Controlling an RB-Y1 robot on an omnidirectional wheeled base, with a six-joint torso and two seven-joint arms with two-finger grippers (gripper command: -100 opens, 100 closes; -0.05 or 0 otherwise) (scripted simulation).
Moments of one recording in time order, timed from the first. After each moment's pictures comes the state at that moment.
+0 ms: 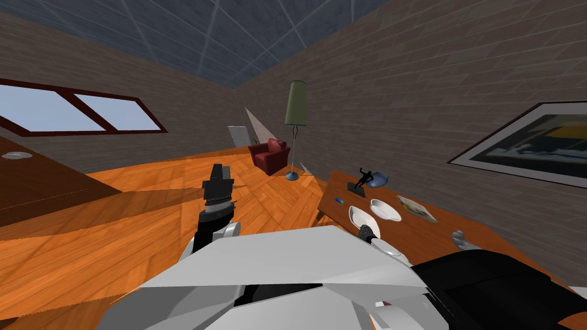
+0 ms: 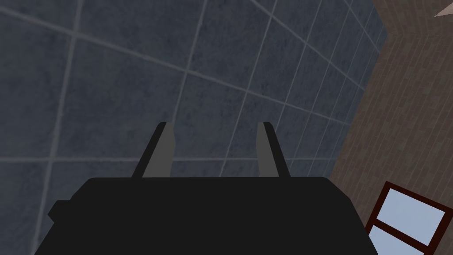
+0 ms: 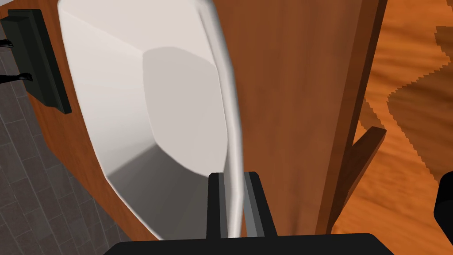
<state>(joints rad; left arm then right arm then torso) 0.48 -0.04 -0.01 -2.22 -0.09 -0.64 -0.12 0.32 -0.76 0.25 -0.92 0.98 0.17 0.87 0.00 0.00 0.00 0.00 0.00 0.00</state>
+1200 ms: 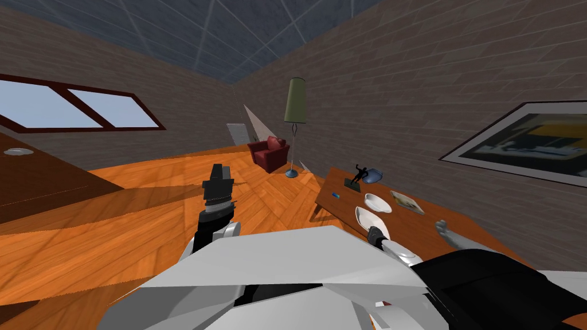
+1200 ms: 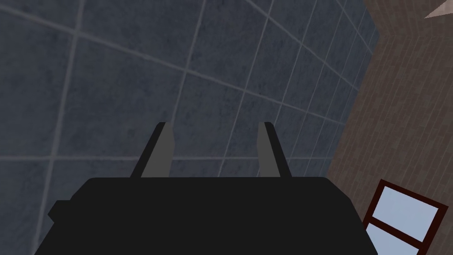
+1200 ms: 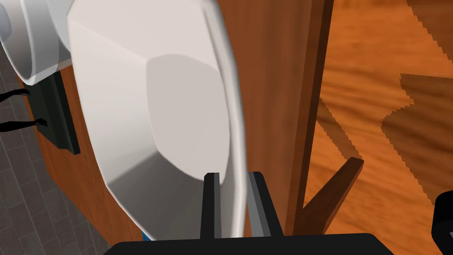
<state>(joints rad) 0.48 -0.04 -0.01 -2.22 -0.09 -0.64 -0.12 0.35 -0.88 0.30 -0.91 0.89 0.15 0.84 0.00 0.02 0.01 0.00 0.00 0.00</state>
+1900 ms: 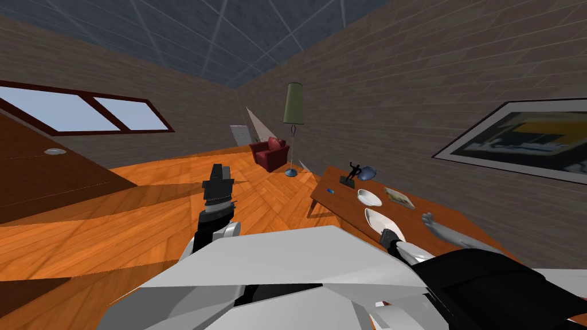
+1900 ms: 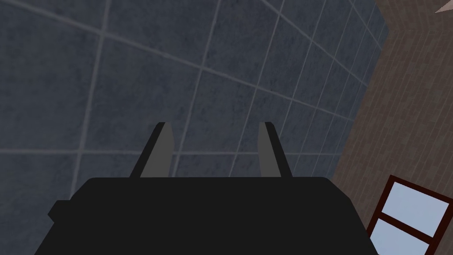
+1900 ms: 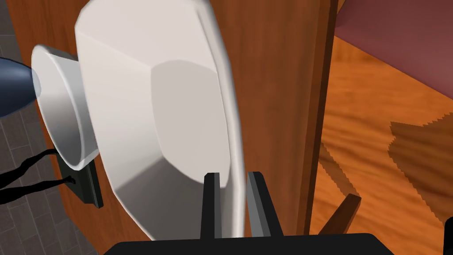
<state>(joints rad) 0.48 -0.04 -0.01 -2.22 -0.09 -0.64 -0.12 0.37 -0.99 0.34 -0.86 0.82 0.11 0.78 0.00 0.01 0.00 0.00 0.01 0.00</state>
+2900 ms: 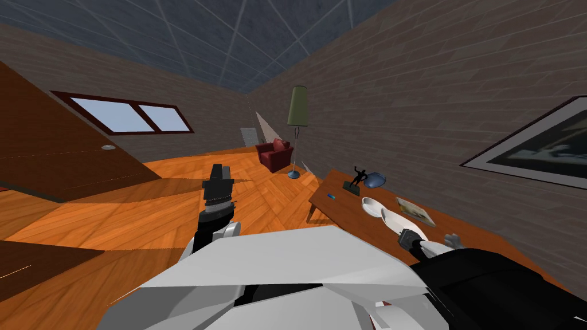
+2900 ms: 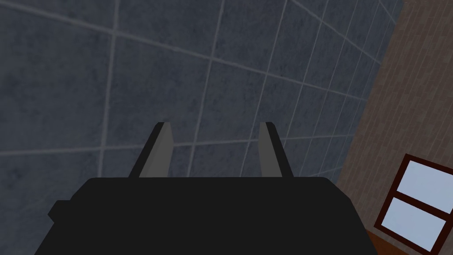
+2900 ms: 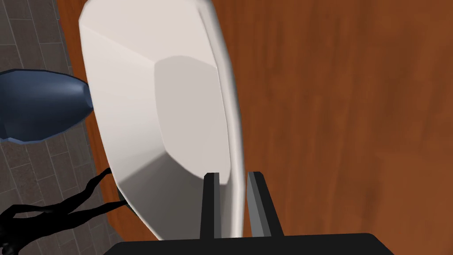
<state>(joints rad) 0.48 -0.04 -0.01 -2.22 -0.09 -0.64 -0.12 0.39 -1.12 0.28 -0.76 0.79 -0.02 0.70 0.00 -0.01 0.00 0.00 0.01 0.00</state>
